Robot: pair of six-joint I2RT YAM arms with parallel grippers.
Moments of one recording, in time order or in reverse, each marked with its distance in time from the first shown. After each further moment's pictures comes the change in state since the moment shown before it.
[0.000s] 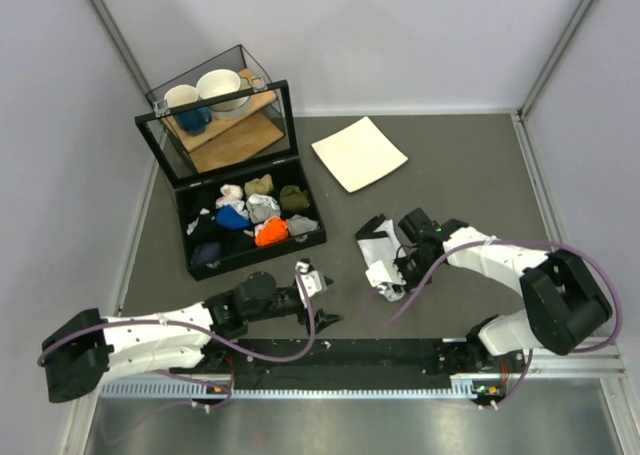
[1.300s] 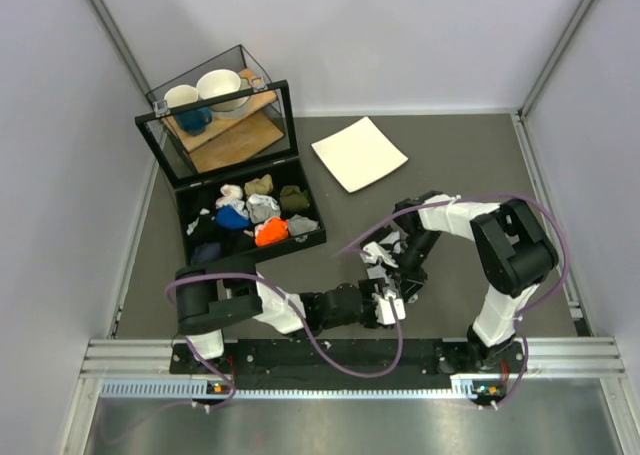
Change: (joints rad) left arm -0.244 0.940 0.386 0.436 -0.302 0.360; right arm -0.092 0.399 0.296 -0.412 -0.240 0.053
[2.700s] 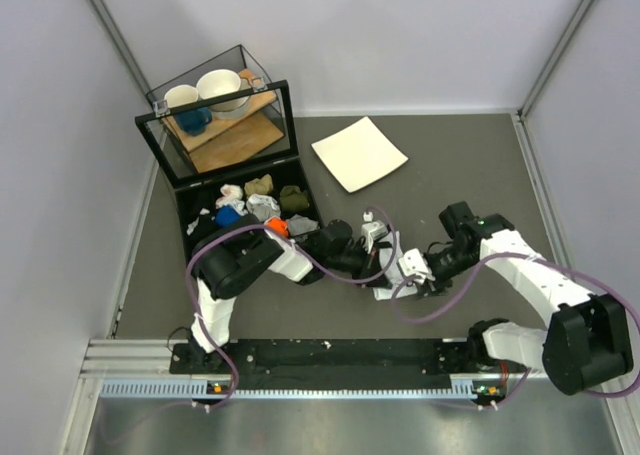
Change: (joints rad) left arm 0.437 0.208 0.227 -0.137 0.767 -0.856; right arm -0.196 -0.604 -0.242 0.018 -0.155 -0.276
